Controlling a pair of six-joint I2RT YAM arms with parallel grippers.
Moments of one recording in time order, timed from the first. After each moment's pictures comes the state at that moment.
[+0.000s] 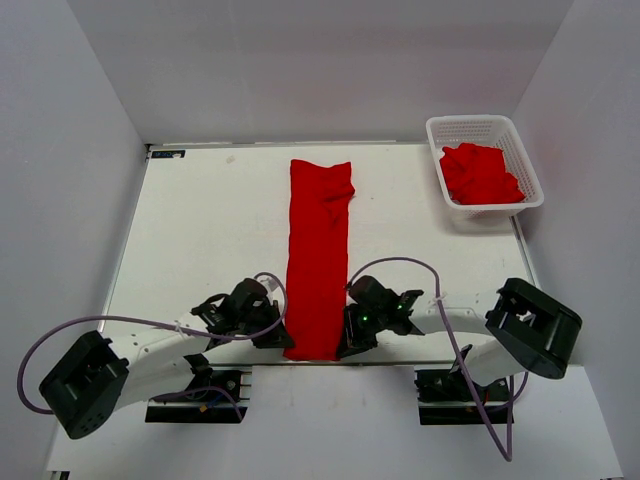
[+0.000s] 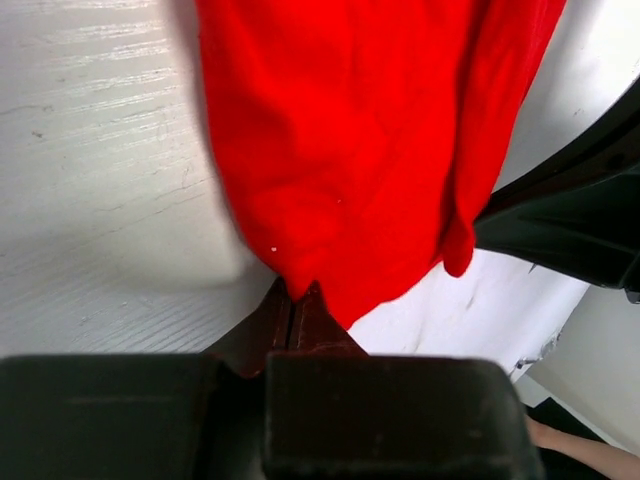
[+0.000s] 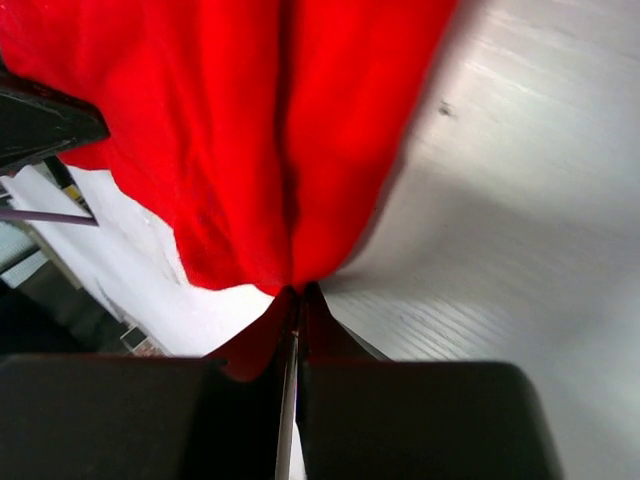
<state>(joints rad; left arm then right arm) -0.77 1.03 0.27 -0.16 0.32 -0.90 1.03 1.43 0.50 -0.08 -0.39 0.99</state>
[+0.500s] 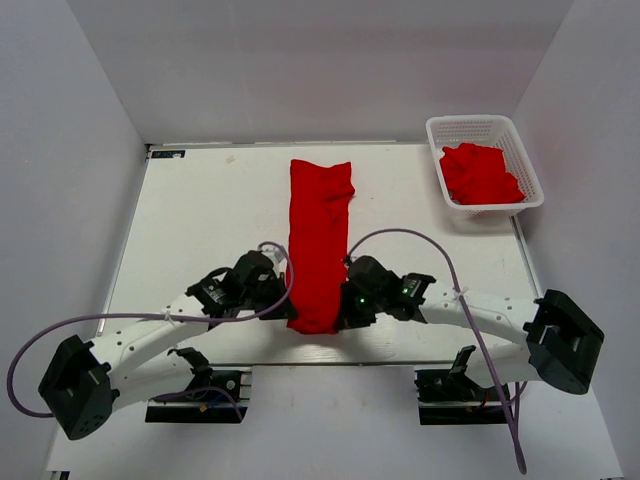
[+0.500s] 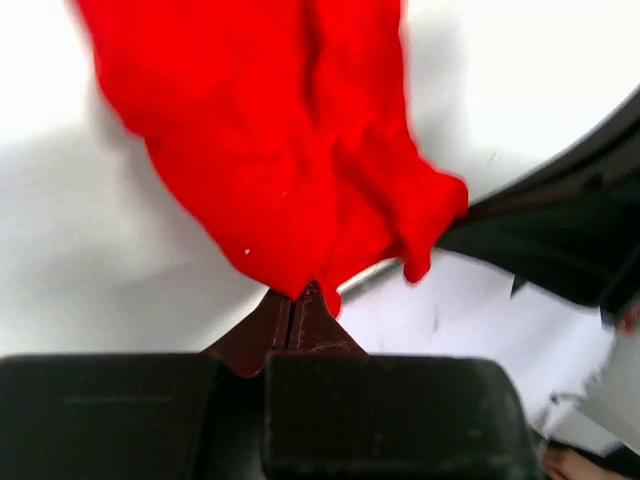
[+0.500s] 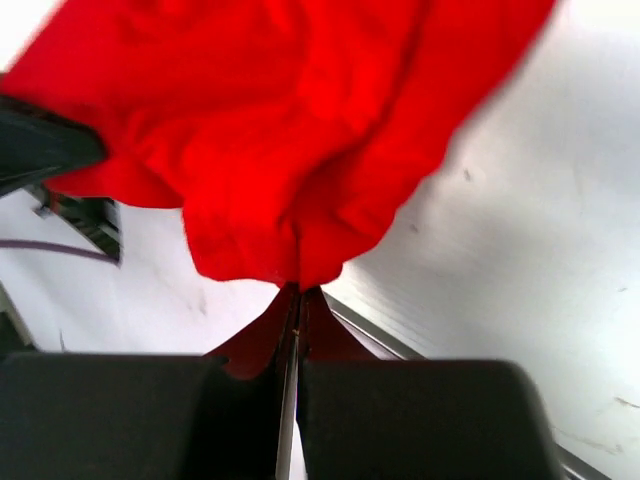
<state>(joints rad) -0.77 1.00 0.53 -0.40 0.21 -0.78 1.04 1.29 0.66 -0.31 -0.20 0.88</state>
